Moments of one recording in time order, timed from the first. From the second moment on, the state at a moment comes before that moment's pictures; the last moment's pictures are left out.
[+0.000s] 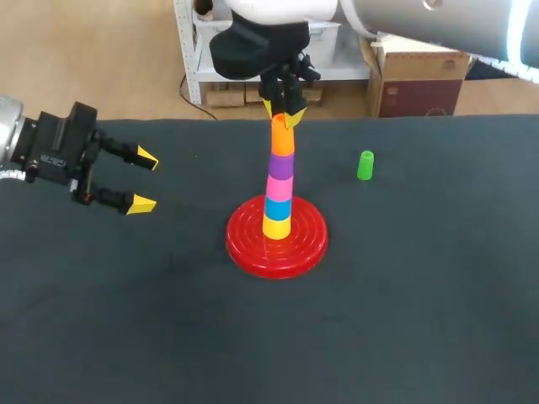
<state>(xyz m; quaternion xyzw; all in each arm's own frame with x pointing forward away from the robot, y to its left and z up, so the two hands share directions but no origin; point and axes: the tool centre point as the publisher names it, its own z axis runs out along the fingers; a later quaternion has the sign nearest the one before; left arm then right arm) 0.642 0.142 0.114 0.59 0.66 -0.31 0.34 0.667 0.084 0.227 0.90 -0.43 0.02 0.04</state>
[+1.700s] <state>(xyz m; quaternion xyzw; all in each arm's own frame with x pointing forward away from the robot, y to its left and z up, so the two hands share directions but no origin) 0.642 0.142 0.114 0.59 0.66 -0.31 0.34 0.794 -0.099 0.090 0.61 -0.80 0.00 -0.02</state>
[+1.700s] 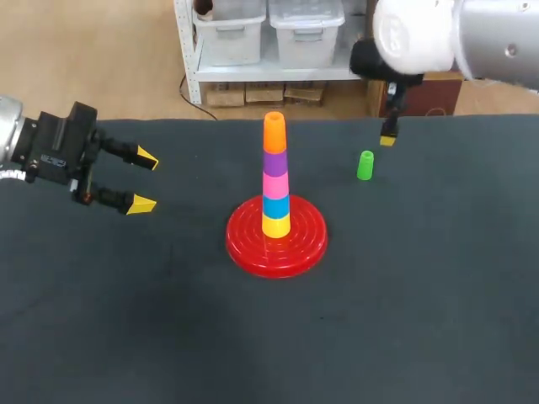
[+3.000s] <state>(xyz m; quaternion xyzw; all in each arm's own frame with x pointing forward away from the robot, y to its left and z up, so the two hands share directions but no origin) 0.642 0.142 0.114 0.59 0.66 -0.31 0.34 0.809 -0.074 0.019 0.62 -0.78 -0.01 0.02</state>
